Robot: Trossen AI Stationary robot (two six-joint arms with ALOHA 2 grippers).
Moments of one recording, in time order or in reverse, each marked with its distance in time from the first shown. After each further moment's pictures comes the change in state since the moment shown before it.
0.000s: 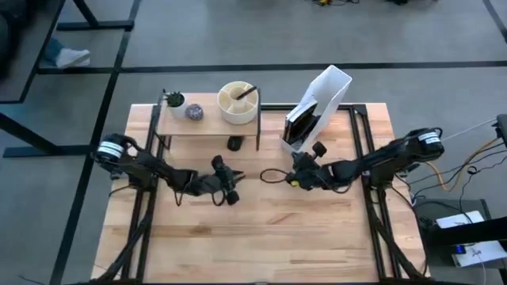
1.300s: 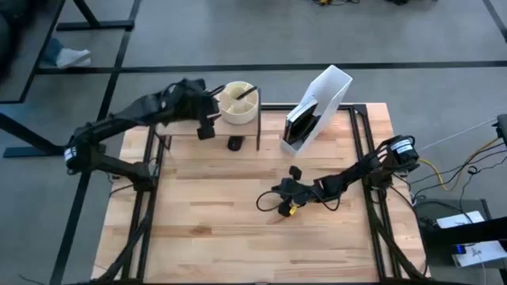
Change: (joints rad) left arm 0.663 -0.265 0.912 -1.496 0.337 0.775; right arm 0.055 0.322 0.003 0.470 -0.416 0.019
